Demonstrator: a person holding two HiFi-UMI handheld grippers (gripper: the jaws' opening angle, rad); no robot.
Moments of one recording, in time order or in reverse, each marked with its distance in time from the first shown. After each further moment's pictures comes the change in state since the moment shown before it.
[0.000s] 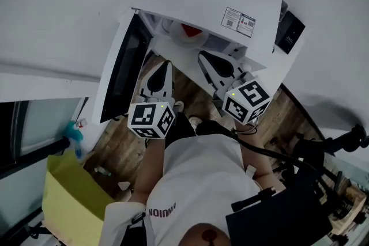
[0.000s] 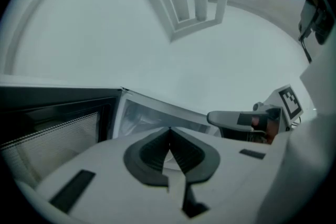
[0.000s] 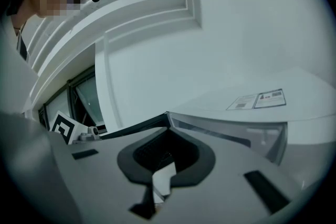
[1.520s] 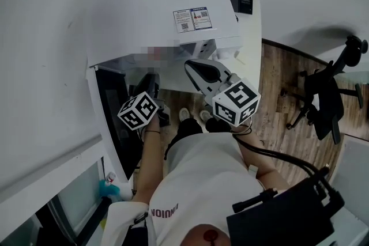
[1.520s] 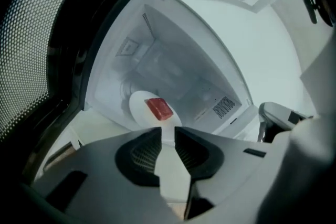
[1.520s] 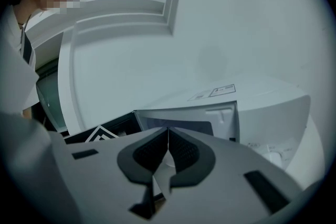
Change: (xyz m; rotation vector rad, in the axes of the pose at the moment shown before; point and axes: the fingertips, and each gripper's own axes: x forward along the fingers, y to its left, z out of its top) left arm 0.105 0.044 -0.101 -0.278 0.446 -0.250; right arm -0.016 -0.039 -0.020 0.096 -0.038 -0.420
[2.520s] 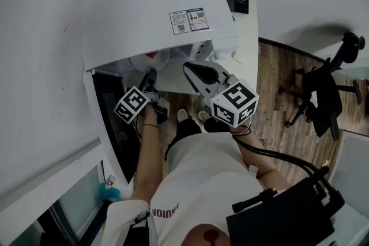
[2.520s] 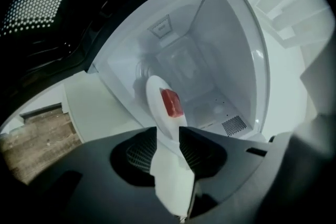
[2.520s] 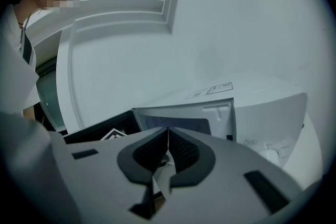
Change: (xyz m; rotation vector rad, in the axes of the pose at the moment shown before) left arm 0.027 0.021 -0.010 -0.358 0.016 -0.050; right arm -0.001 -0.002 -0.003 0.000 0.016 -0.017
